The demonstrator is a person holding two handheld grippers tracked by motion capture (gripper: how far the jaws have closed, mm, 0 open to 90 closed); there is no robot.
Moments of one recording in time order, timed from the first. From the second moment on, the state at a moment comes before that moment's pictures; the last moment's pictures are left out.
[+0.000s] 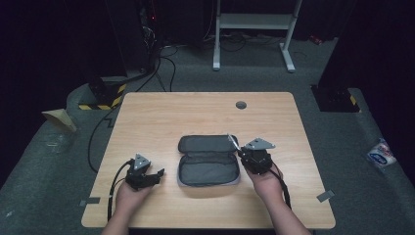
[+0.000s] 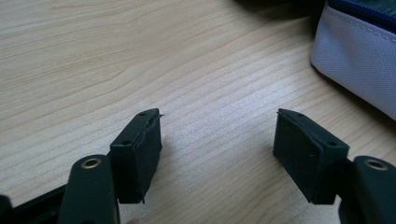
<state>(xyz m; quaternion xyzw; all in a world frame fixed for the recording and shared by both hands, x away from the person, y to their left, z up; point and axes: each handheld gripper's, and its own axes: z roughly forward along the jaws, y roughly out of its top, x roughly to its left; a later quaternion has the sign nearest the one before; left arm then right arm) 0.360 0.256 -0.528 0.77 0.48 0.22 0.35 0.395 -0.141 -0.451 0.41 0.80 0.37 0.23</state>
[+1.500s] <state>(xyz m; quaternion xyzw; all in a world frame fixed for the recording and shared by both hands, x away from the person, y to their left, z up) 0.361 0.256 -0.528 0.77 0.48 0.22 0.35 0.373 -0.055 -0.454 0.30 0.85 0.39 0.17</state>
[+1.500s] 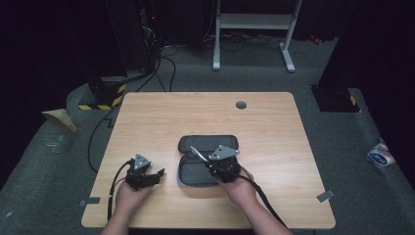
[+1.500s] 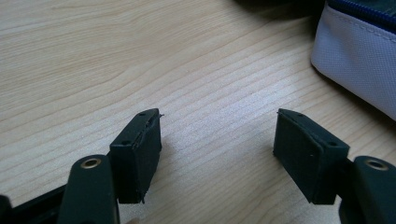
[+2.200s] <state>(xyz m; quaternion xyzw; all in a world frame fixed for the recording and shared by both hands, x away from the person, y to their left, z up) 0.361 0.256 -0.528 0.77 0.48 0.22 0.35 0.372 -0.055 -0.475 0.28 0.87 0.36 0.15</state>
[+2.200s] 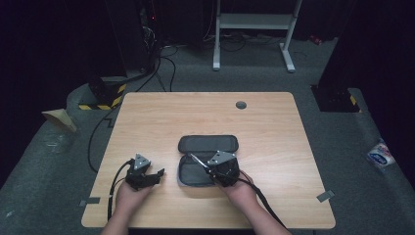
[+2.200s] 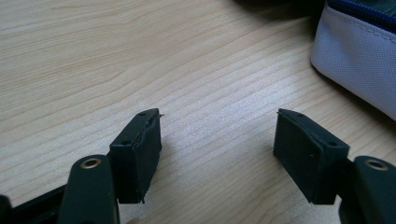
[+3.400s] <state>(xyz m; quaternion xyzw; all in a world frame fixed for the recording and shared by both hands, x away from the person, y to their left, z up) 0.361 0.256 -0.528 0.77 0.48 0.22 0.35 0.374 -0.070 -0.470 0.32 0.85 0.38 0.17</state>
